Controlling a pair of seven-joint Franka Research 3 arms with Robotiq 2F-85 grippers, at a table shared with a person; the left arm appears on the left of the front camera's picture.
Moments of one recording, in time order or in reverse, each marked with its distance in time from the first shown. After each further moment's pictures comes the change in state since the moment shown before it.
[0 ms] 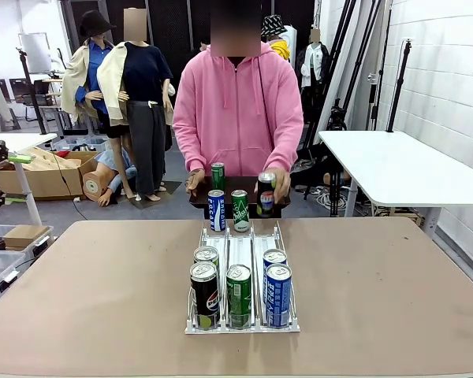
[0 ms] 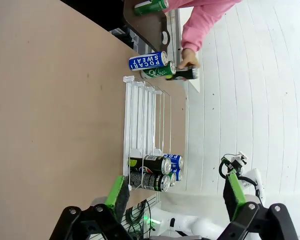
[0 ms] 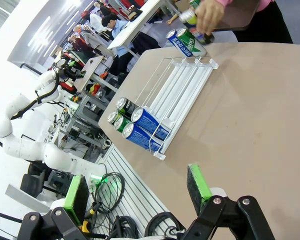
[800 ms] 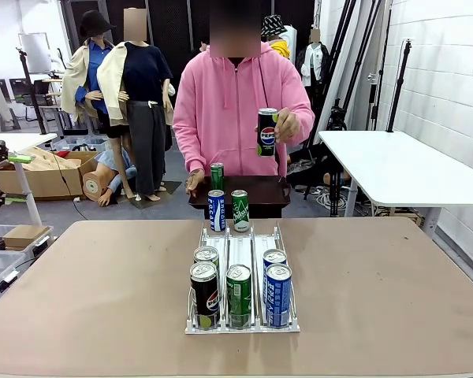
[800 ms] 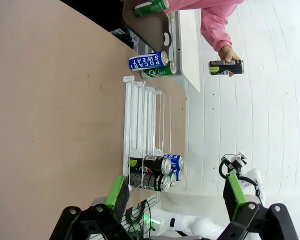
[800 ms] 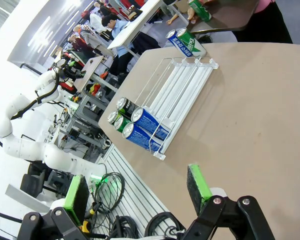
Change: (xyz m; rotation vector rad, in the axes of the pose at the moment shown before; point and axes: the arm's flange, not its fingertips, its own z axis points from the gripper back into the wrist) left arm 0.000 0.000 0.000 0.000 0.000 0.000; right arm 0.000 0.000 0.000 0.000 0.000 0.000
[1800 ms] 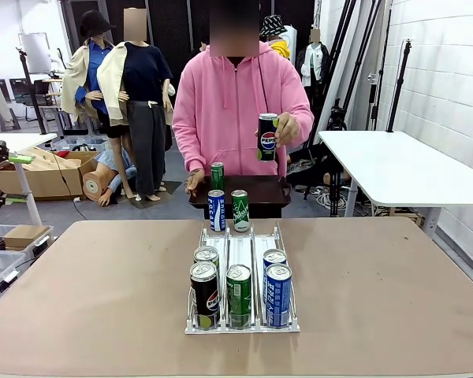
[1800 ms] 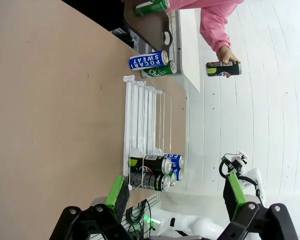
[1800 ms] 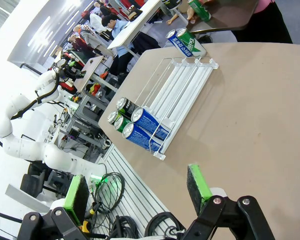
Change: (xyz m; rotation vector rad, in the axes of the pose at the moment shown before) left arm 0.000 0.000 -0.001 0.001 0.003 0.001; right arm 0.000 0.000 0.000 0.000 0.000 0.000
